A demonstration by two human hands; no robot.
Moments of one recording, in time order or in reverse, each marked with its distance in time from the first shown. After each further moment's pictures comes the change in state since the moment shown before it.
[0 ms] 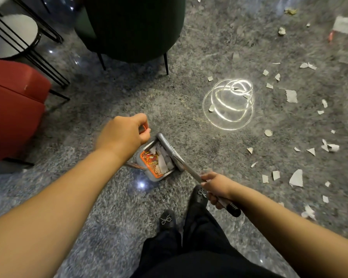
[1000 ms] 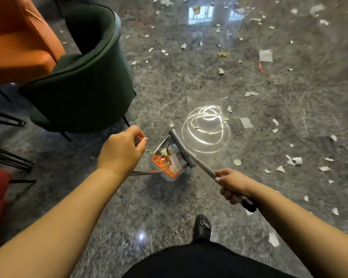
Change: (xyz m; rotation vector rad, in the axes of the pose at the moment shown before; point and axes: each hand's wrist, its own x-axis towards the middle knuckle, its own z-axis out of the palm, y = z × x) left_hand 0.174 0.200 -0.034 -0.086 0.184 0.246; right_hand -0.033 -0.027 -0.259 0.438 0.220 -0.097
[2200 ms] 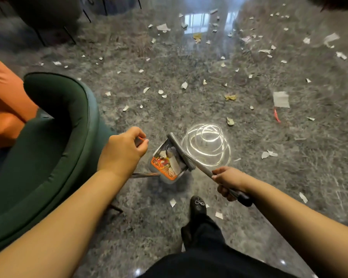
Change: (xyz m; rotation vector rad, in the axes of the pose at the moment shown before) left_hand 0.640 -0.033 0.092 -0.120 -0.007 -0.058; right_hand 0.330 -0.522 -0.200 -0.010 0.052 0.018
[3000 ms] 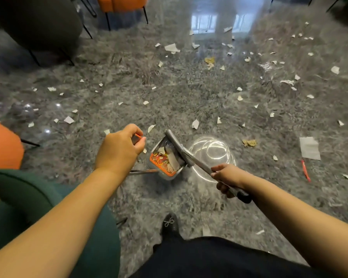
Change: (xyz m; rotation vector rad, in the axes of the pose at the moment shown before) left_hand 0.499 -0.031 0.023 -0.016 0.067 -0.046; right_hand 0.265 -0.424 -0.123 -0.023 -0.006 -0.006
